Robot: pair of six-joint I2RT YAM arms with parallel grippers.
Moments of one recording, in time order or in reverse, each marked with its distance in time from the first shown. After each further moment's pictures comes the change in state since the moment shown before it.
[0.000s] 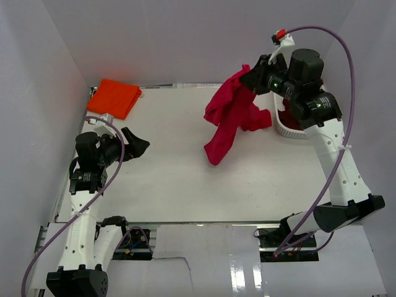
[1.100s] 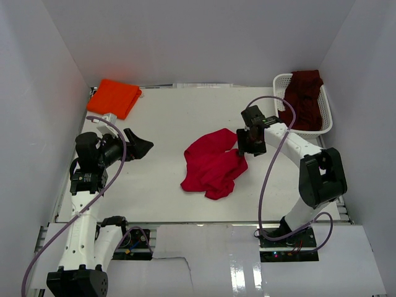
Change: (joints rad) left arm 0.000 -0.004 -0.018 0.063 0.124 0.011; right arm 0.064 0.240 -0.624 -0.206 0.313 0.029
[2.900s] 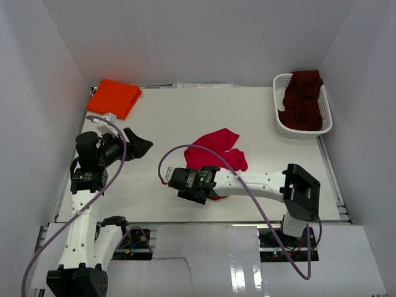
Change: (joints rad) left arm 0.000 0.010 -0.002 0.003 -0.020 0.000; right arm 0.899 0.064 0.088 -0.062 0.375 -0.355
